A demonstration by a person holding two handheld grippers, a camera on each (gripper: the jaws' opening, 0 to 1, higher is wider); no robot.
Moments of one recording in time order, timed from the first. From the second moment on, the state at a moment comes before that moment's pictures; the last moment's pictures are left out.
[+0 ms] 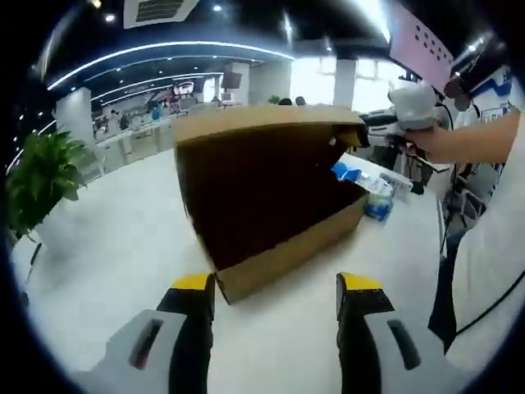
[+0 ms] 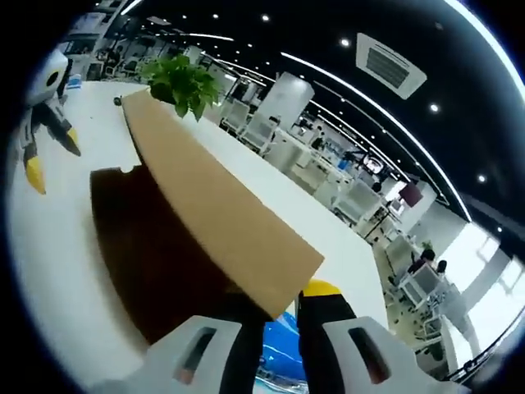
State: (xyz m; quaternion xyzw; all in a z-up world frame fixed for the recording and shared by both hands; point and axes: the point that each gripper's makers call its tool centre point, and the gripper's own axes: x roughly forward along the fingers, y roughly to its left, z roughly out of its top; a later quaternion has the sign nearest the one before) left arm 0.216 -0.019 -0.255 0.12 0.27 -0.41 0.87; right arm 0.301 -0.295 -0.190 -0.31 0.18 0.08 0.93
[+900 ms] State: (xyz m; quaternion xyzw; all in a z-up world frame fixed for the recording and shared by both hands) left arm 0.233 -0.014 -0.220 0.01 0.26 -0.35 0.90; right arm 0.274 -0.297 -0.211 -0.24 0.19 0.11 0.95
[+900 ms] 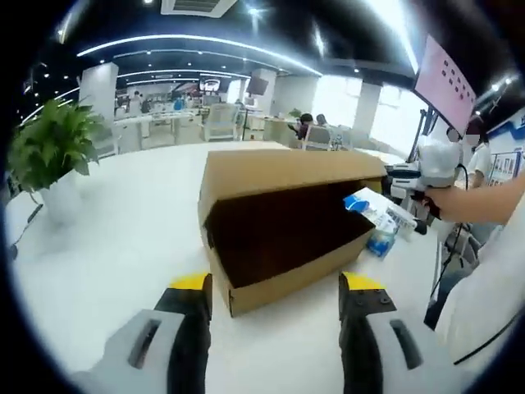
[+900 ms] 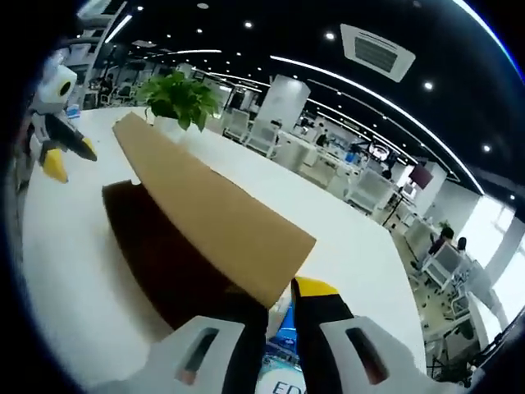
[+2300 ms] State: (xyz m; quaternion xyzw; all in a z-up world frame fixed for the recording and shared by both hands) left arm 0.261 -0.035 -0.171 -0.18 0.23 -0.35 0.89; right arm 0.241 -0.260 -0.213 -0.07 0.22 0.24 0.94
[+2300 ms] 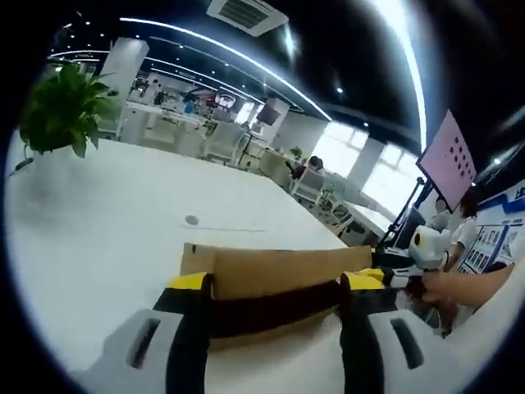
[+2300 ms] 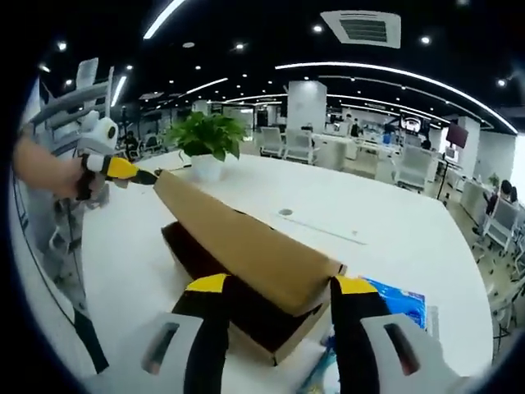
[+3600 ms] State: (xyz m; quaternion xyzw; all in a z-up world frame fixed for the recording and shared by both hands) left arm 0.247 -0.019 -0.250 -0.07 0.29 -0.27 0.92; right arm 0.224 -0.261 -0.255 -0.02 0.26 0.23 0.94
